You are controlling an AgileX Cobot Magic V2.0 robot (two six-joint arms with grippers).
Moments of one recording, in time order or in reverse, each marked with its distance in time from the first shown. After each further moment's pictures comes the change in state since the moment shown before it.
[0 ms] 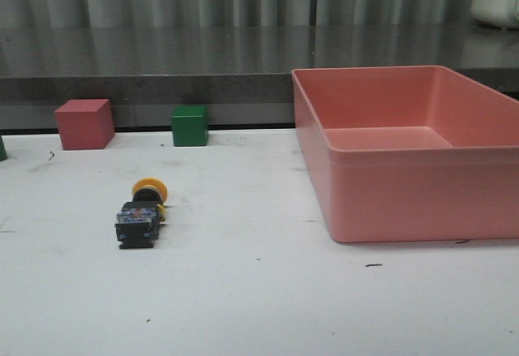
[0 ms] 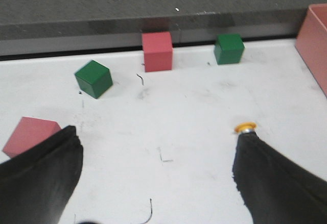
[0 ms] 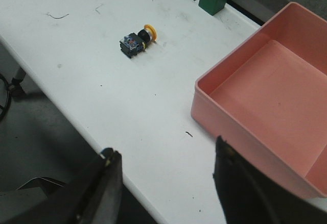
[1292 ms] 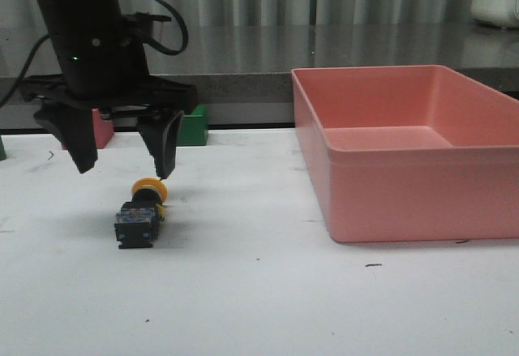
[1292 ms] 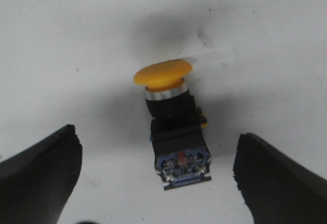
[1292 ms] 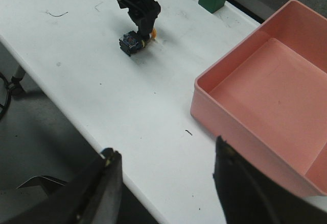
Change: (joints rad) left arm -0.347 1.179 -0.544 0.051 0.169 -0.320; right arm 0.000 0.000 0.000 0.000 0.005 -0.002
